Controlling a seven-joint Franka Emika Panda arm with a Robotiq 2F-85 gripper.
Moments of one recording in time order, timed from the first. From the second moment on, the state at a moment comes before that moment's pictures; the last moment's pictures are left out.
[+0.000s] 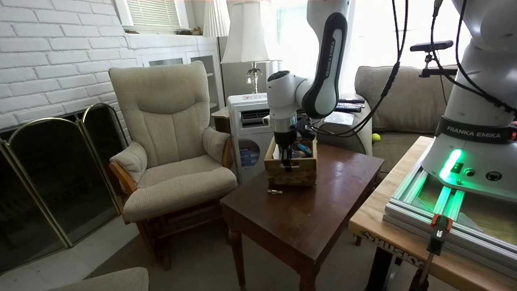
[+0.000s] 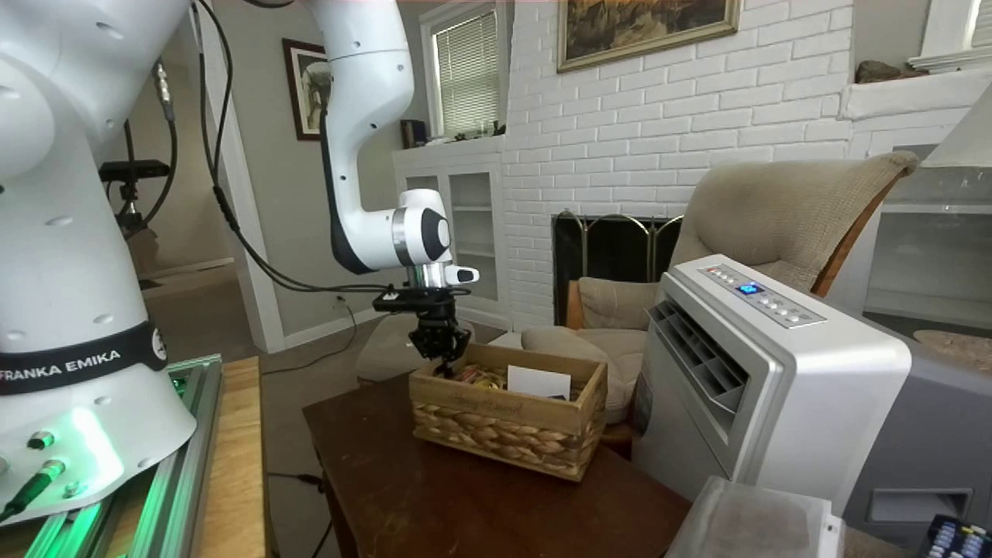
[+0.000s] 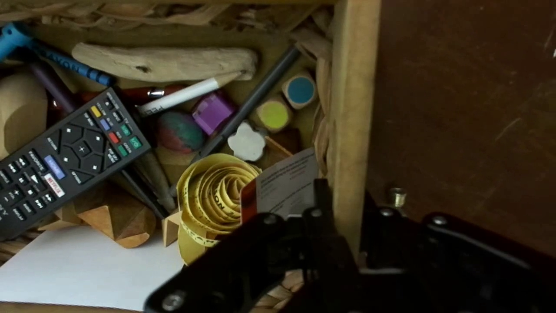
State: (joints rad) arm 0.11 0.62 0.12 -2.34 -0.80 2.86 0.39
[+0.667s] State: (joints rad) arm 0.15 0.58 0.11 -2.41 -0.97 2.86 0.25
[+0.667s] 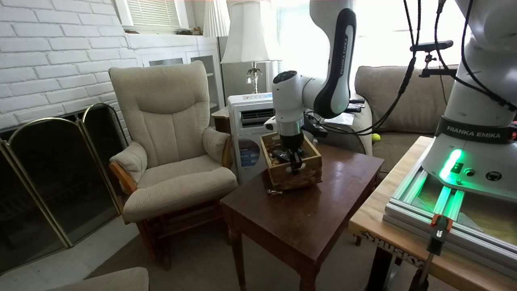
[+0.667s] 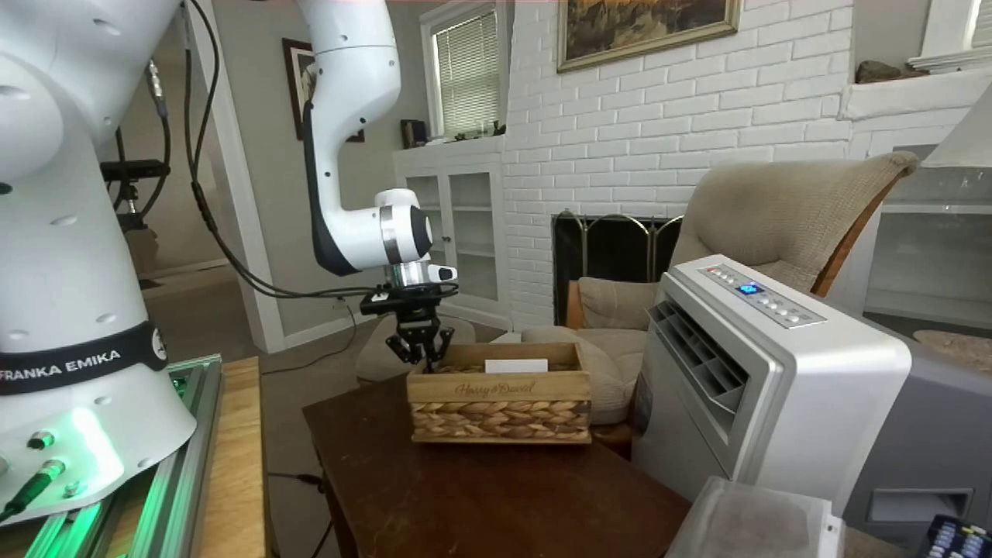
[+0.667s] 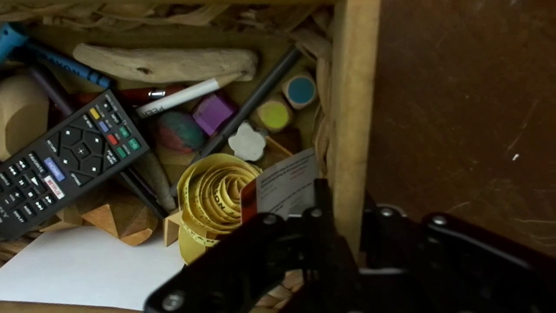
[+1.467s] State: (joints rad) arm 0.16 0.56 0.10 -2.43 -1.07 2.86 0.17
